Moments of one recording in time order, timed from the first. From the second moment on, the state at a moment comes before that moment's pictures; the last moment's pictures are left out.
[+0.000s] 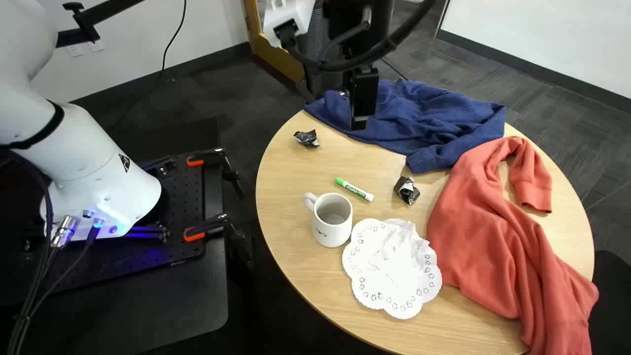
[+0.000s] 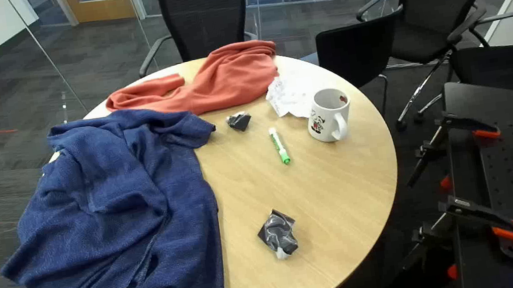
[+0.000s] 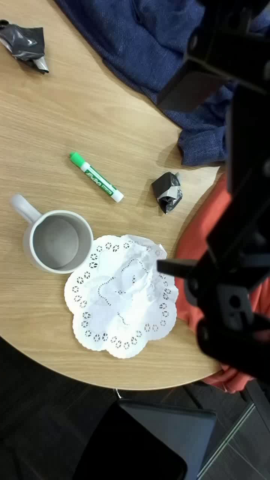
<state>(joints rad) -0.11 -0.17 -0.16 -2.39 0.00 2.30 -0.06</state>
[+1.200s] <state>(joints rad) -0.10 -0.13 -0.12 -2.39 0.01 2.31 -0.01</state>
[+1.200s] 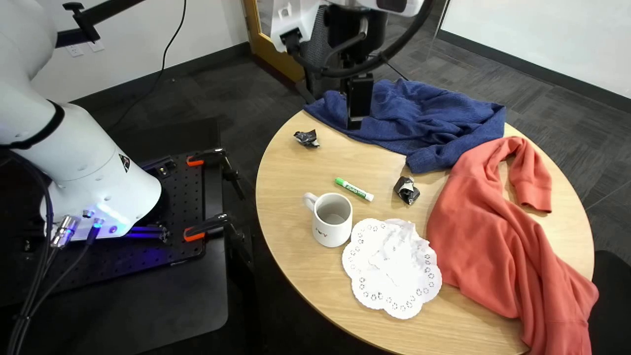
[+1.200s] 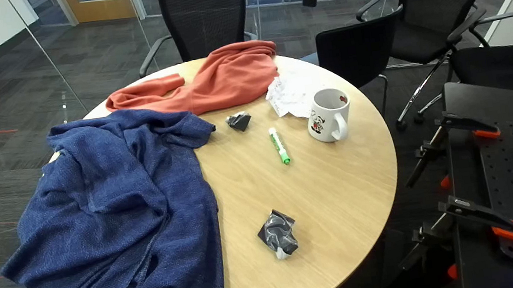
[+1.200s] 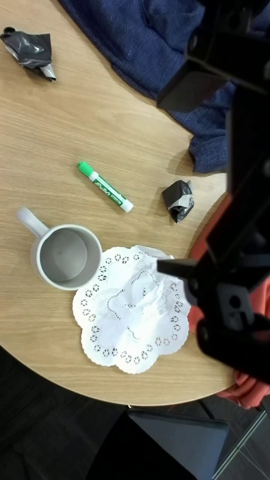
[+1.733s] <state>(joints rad) -0.08 0.04 -0.07 -2.40 0.02 2.50 0.24</state>
